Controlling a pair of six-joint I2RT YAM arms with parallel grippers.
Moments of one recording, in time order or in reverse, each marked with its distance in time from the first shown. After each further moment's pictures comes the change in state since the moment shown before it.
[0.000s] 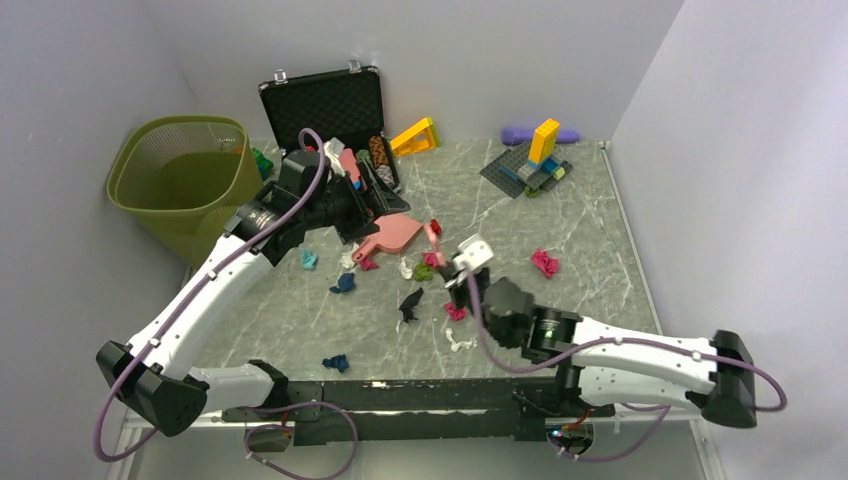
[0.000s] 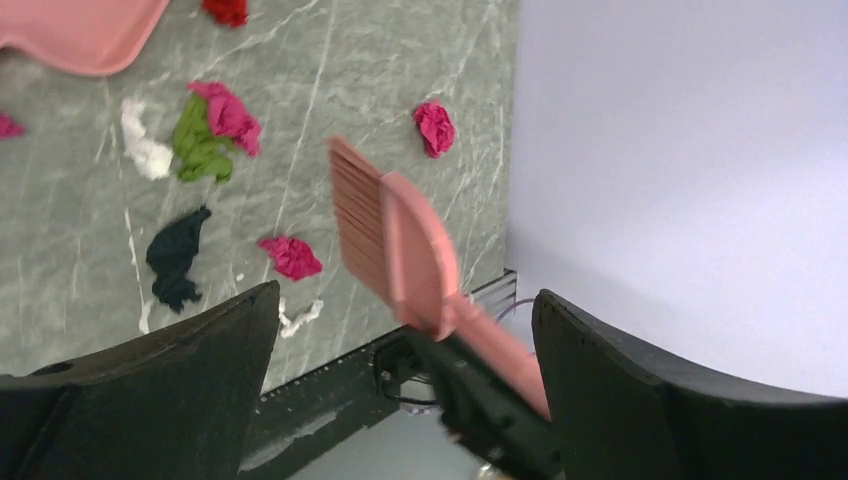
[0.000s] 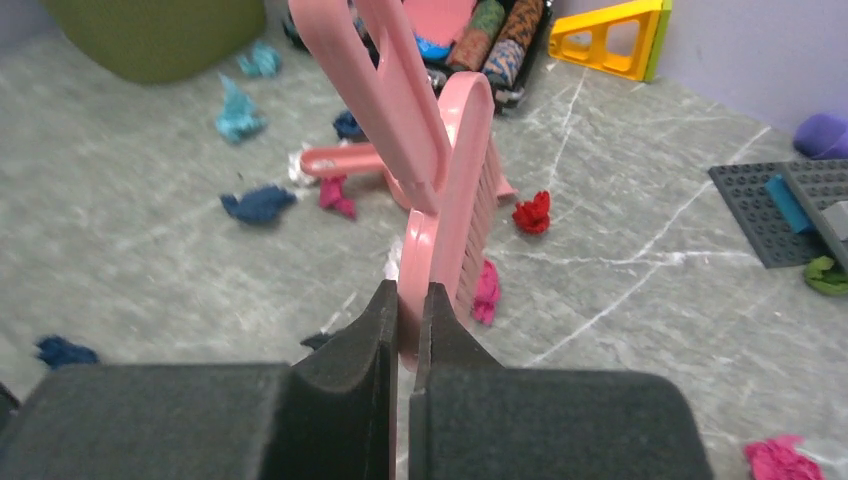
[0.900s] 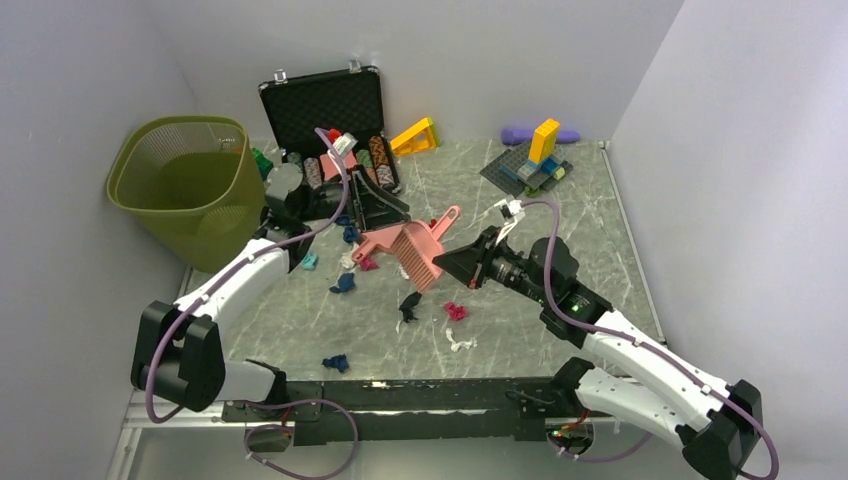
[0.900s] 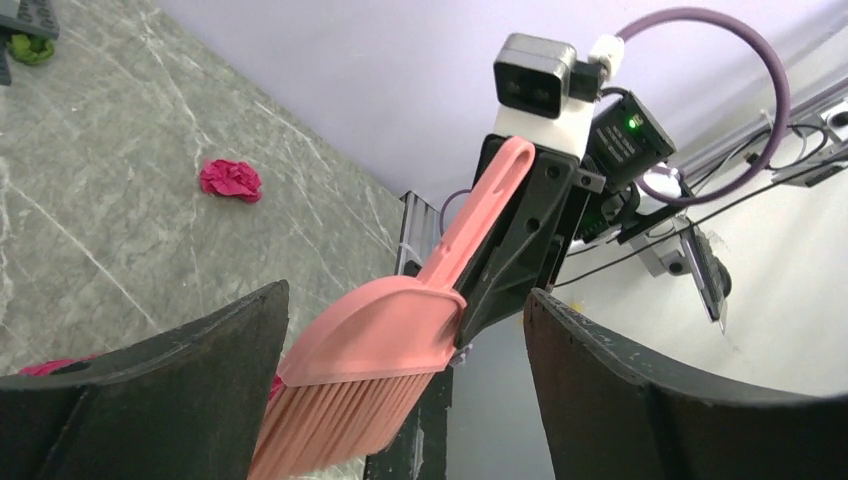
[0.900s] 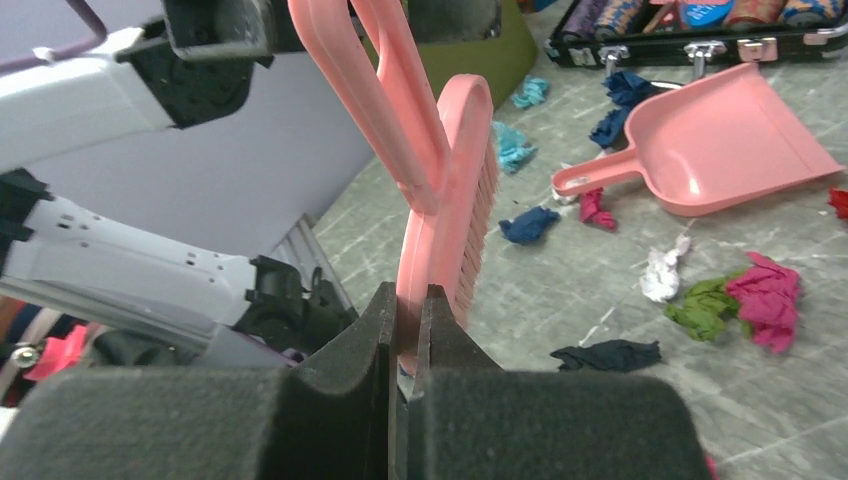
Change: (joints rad) left arm 0.204 0.112 -0.431 1.294 0.835 0.105; right arm -0.520 -0.132 0.017 -0.017 -0.934 0.616
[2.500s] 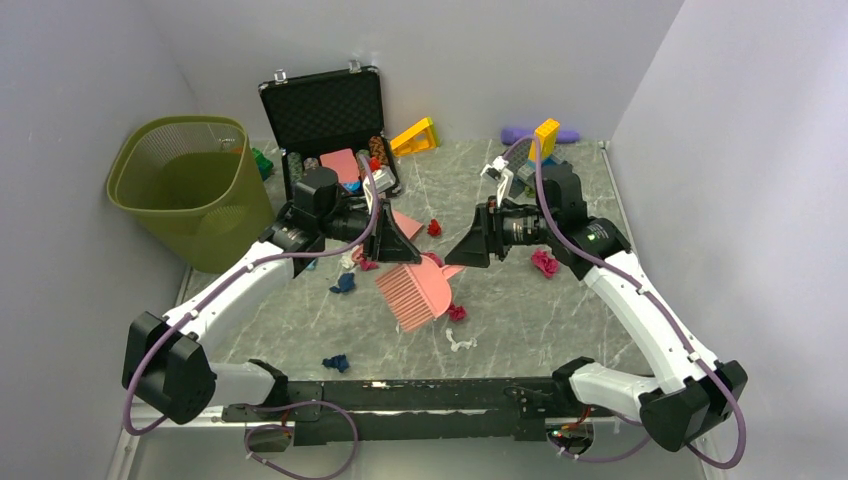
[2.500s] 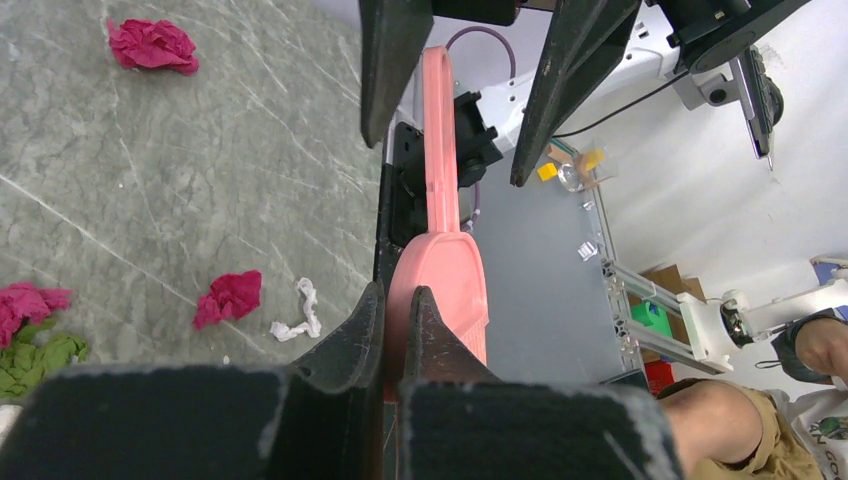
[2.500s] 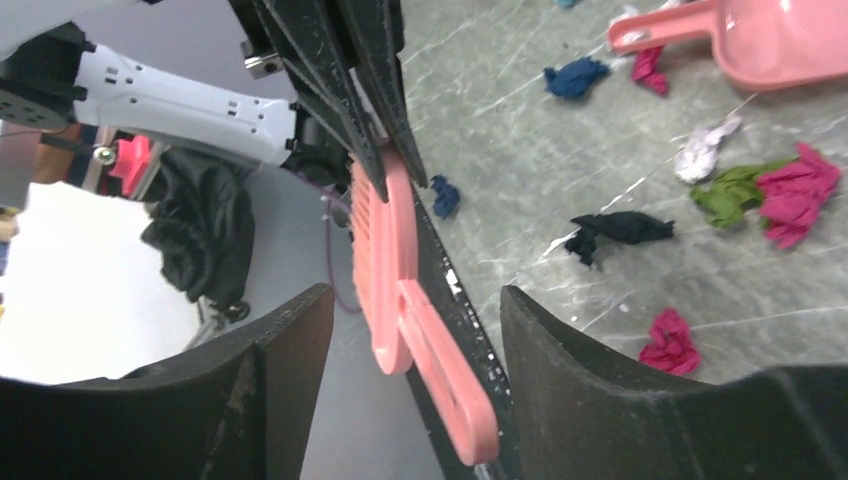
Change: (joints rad) left arm -0.152 -0.058 0.086 -0.603 0.087 0.525; right arm -0.304 0.287 0.526 -0.707 -0.589 -0.281
